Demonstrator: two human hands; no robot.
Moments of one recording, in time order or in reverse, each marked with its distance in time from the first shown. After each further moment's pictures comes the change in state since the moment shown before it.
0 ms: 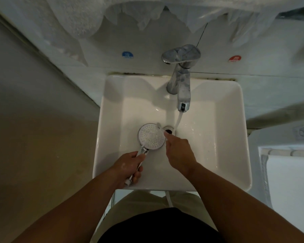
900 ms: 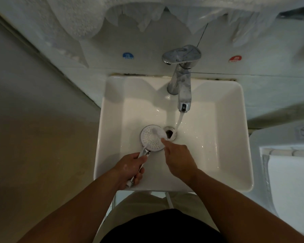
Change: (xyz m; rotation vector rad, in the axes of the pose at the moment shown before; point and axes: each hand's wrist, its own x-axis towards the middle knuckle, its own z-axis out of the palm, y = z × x) left_hand -0.002 0.002 0.001 0.054 -0.004 0.019; right_hand -0.021 -0.008 0.000 -0.024 -0.075 -0.061
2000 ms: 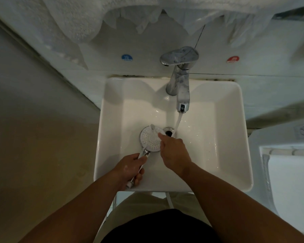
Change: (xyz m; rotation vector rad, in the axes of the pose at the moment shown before) left_hand 0.000 0.000 0.002 0.021 0.011 0.018; right_hand 0.022 -0.011 0.001 -0.050 0.001 0.046
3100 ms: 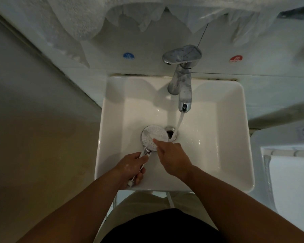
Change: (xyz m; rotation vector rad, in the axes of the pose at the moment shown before) left_hand 0.004 -0.001 0.000 0.022 -0.004 -0.001; right_hand -0.015 -0.006 -0.006 0.100 -0.124 -0.083
